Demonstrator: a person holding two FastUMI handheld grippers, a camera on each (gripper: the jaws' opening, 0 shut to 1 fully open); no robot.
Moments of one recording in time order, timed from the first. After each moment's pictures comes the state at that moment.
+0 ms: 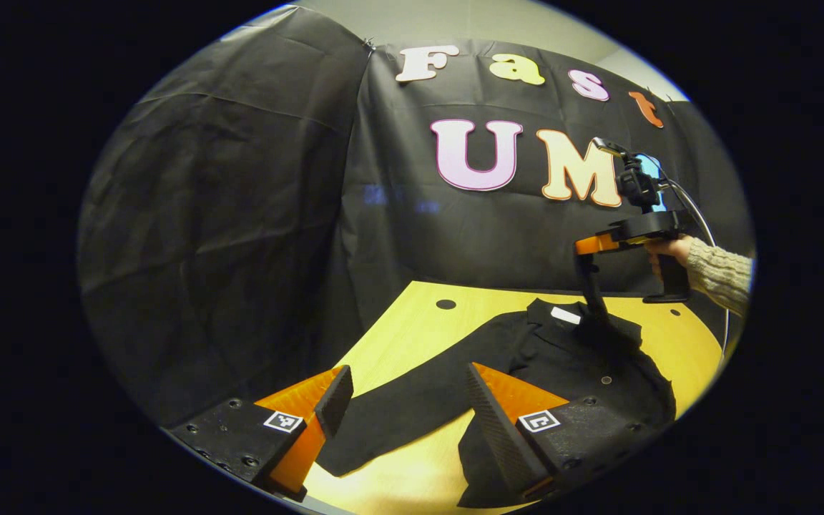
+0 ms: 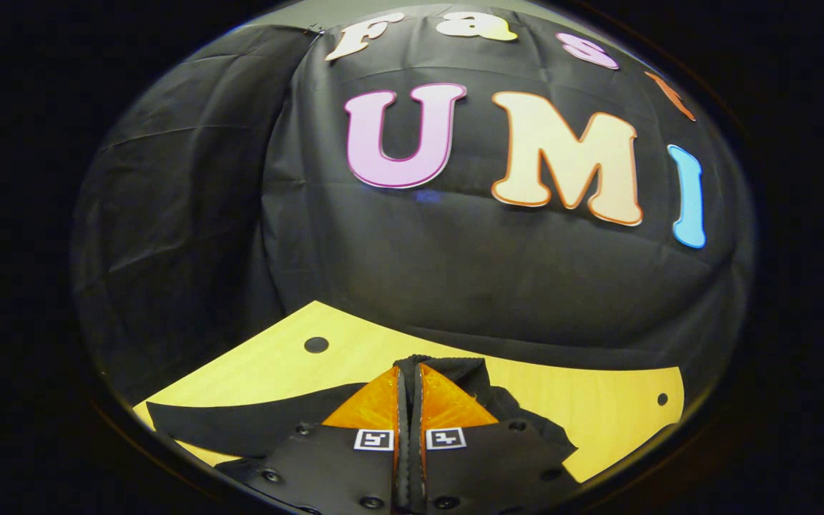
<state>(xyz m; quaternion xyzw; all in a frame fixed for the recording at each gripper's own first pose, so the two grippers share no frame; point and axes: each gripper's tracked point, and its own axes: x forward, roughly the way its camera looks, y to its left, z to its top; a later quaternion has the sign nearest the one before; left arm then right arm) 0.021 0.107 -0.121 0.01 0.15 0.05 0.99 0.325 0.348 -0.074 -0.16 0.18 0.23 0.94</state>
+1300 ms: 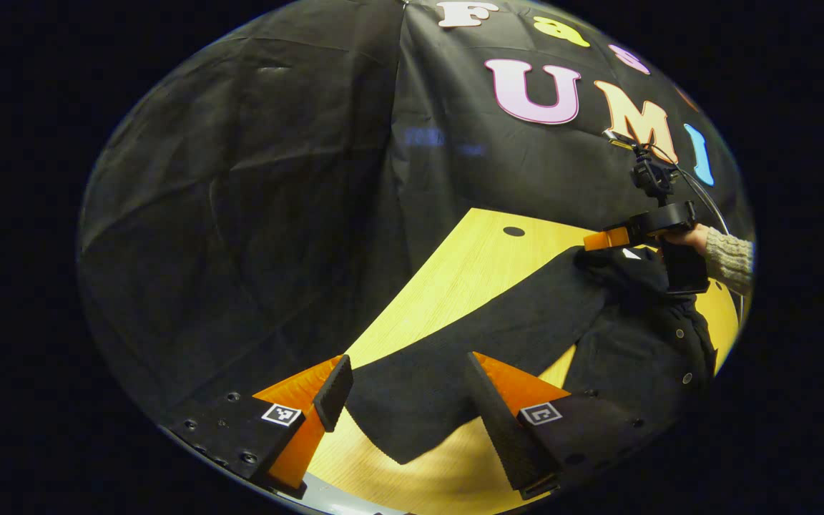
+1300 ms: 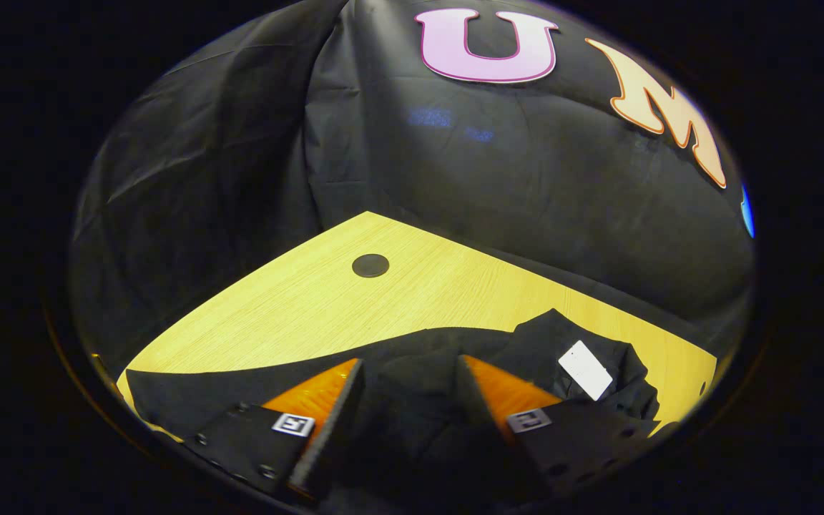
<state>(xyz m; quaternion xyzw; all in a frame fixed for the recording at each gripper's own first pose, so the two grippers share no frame) 0.012 0.197 -0.226 0.00 0.27 0.14 0.95 0.352 0.423 -0.232 -0.22 0.29 0.27 0.89</state>
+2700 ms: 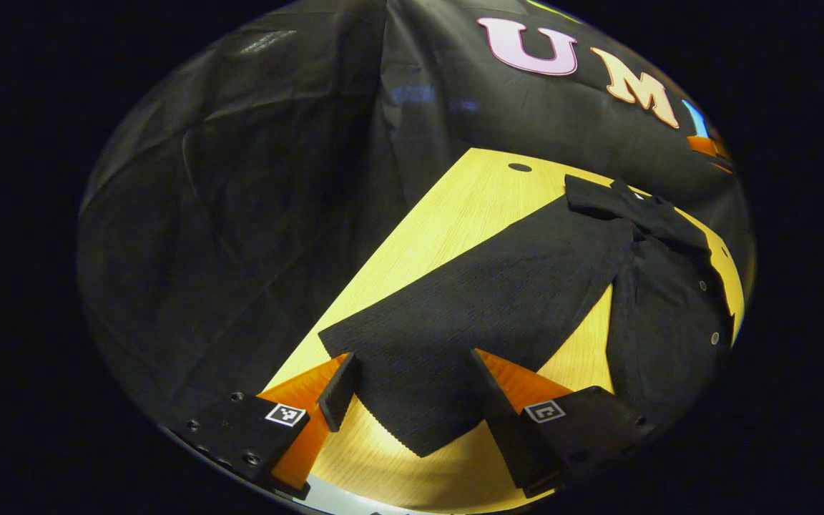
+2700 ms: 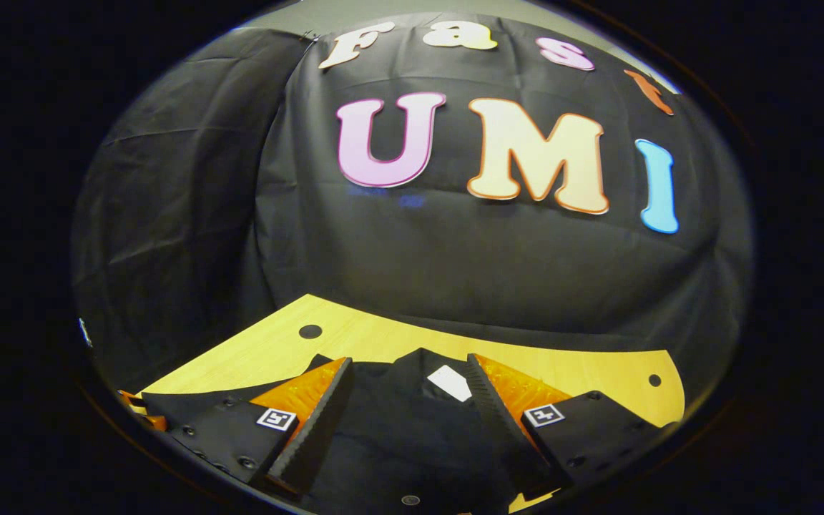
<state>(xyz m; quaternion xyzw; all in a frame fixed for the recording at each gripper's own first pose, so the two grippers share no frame) -0.012 0.204 -0.299 0.01 0.37 0.12 0.92 0.281 0.264 -0.071 -0.13 0.15 0.17 0.97</state>
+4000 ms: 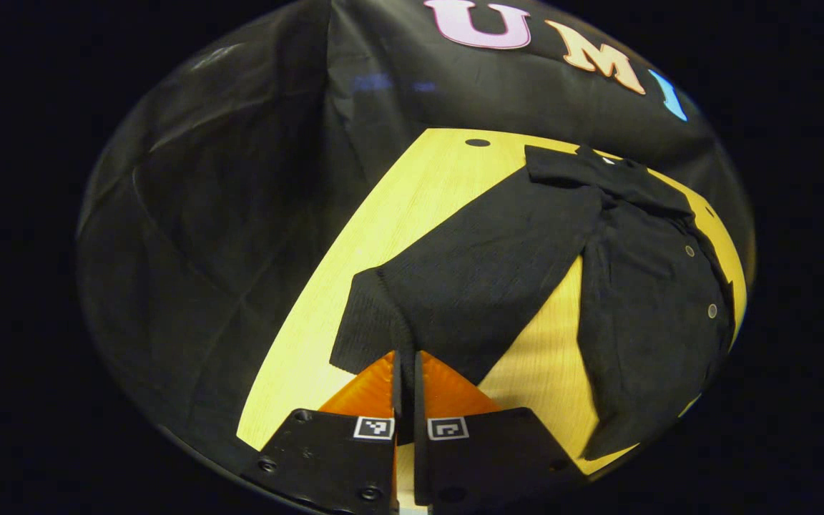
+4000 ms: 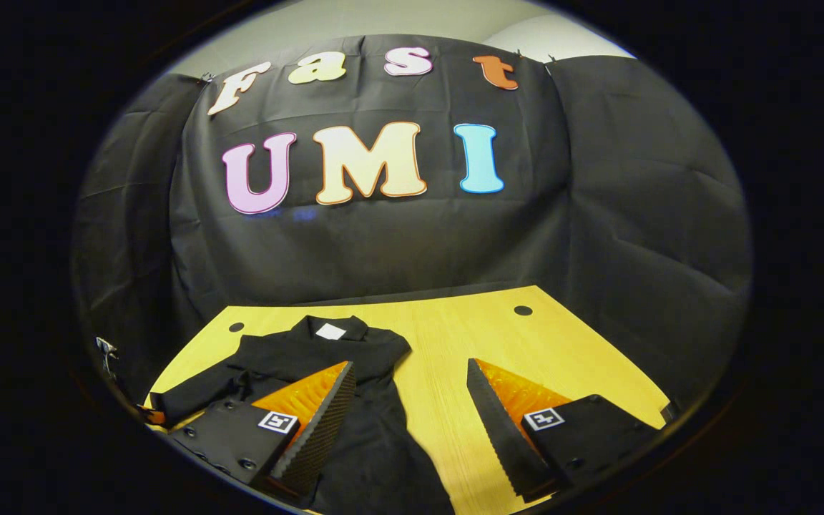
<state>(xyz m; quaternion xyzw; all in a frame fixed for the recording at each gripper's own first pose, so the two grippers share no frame) -0.006 0.168 -0.306 0.06 0.41 0.06 0.91 0.118 0.053 -0.073 -0.02 0.16 -0.02 0.99</state>
